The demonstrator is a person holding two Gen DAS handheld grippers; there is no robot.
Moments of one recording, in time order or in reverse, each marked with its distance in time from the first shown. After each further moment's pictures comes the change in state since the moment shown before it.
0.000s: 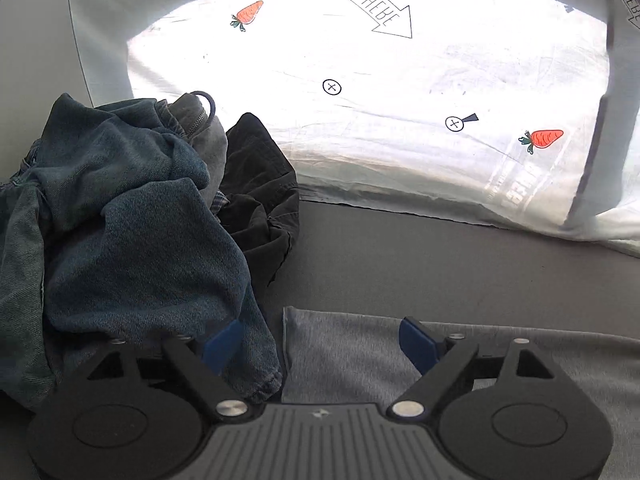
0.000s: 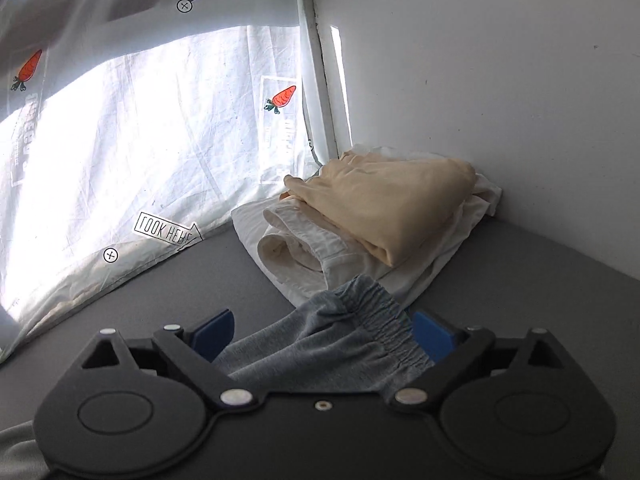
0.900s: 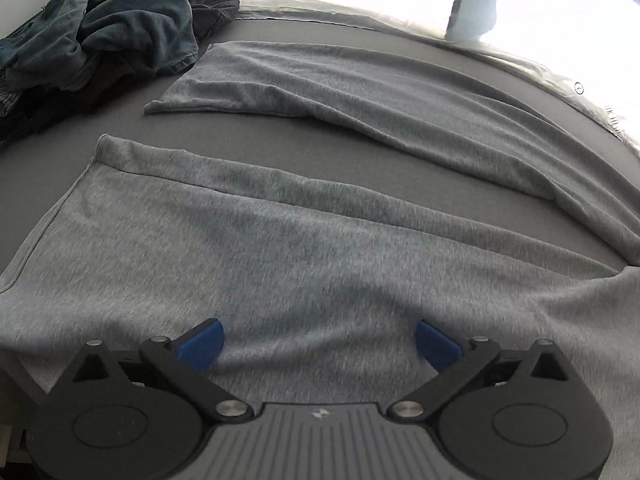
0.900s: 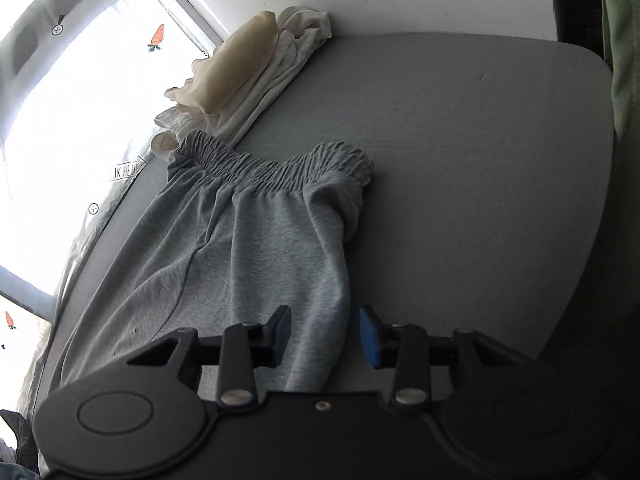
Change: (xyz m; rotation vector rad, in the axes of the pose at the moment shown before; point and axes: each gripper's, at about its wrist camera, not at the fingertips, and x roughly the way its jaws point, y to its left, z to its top) left arm -0.170 -0.125 -0.248 -0.065 0.319 -0.072; right arm -0.058 -0.201 -0.101 0.372 0.370 0.128
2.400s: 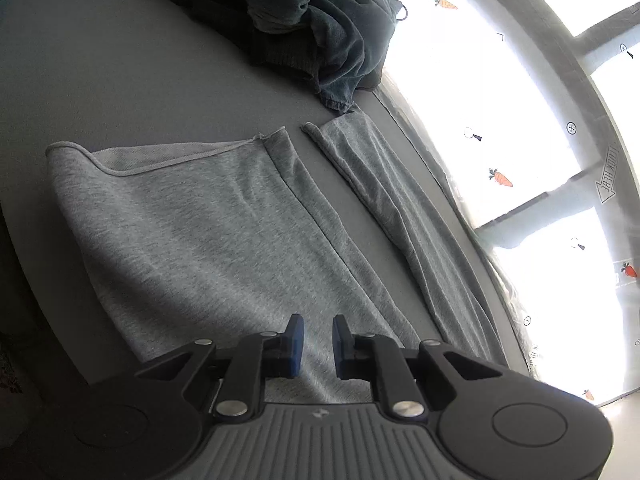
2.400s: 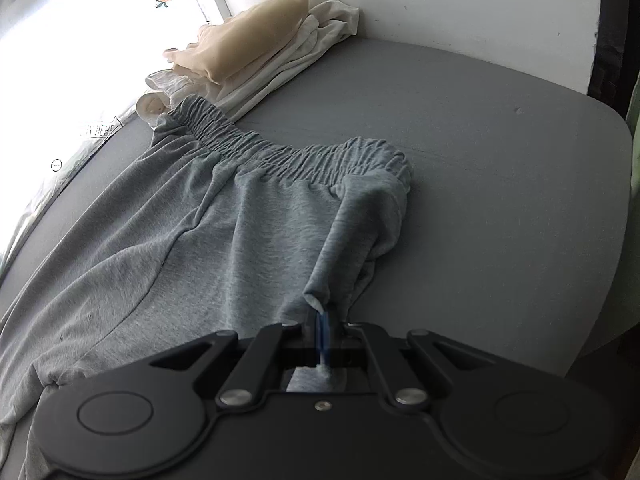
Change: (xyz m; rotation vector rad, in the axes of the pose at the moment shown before) left arm -0.036 0.193 -0.027 -0.708 -0.171 -0.374; right arm 0.030 0.050 -0.010 -0.189 -0.032 -0.201
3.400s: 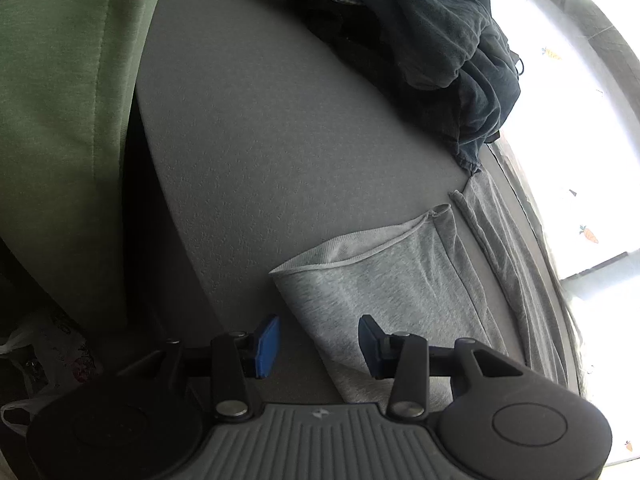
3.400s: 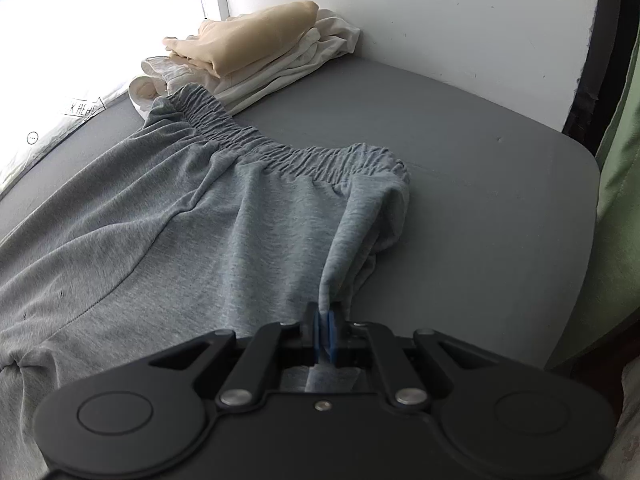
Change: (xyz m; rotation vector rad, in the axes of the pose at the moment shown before) left arm -0.042 0.093 0.058 -0.094 -0.024 0.235; right arm -0.003 0.030 -0.017 -0.094 -0.059 -0.159
